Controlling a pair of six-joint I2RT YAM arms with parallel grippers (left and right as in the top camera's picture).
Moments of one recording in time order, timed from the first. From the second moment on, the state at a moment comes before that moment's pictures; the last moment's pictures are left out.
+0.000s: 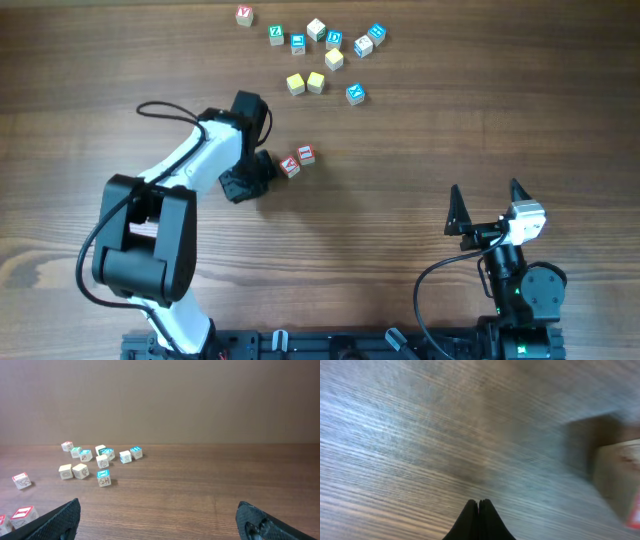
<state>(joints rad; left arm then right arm) -0.26 1.89 1.17 -0.91 0.07 -0.68 0.00 0.02 0.01 0.00 -0.12 0.05</state>
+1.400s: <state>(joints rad) -0.36 1.88 1.12 -0.66 0.13 -0.67 0.00 0.02 0.01 0.00 -0.12 0.05</state>
